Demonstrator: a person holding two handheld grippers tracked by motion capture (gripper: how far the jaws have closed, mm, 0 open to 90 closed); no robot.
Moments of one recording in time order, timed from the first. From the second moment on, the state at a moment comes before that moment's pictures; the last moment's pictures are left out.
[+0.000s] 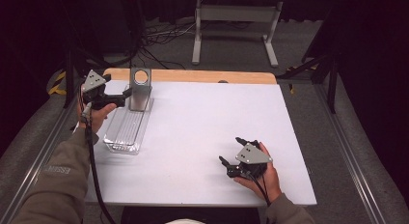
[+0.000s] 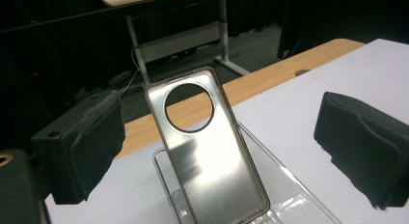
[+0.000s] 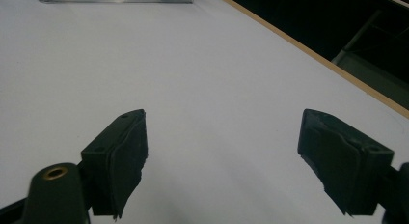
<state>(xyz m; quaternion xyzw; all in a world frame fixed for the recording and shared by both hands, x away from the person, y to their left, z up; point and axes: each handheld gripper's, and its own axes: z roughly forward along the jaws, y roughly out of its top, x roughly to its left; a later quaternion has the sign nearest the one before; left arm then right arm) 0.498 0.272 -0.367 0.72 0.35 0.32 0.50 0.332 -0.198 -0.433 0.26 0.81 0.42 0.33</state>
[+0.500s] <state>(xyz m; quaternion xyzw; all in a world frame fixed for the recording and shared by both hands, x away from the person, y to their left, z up) 0.482 0.265 -0.367 0.72 0.34 0.32 0.52 0.331 -0.198 -0.433 0.25 0.81 0.42 0.32</state>
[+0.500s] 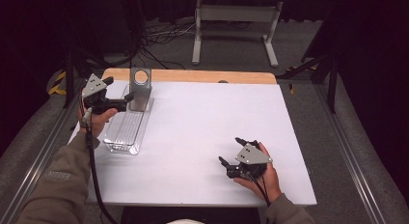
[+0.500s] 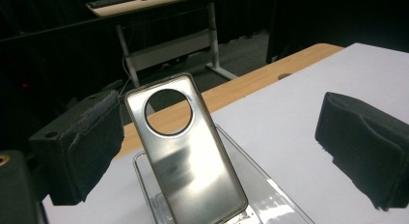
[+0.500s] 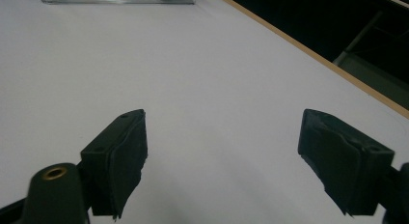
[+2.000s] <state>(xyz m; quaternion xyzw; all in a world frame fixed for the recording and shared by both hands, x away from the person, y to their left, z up) 0.422 0.242 -0.371 0.73 0.26 0.30 0.56 0.328 -0.199 -0.429 0.25 0.80 0.43 0.33</state>
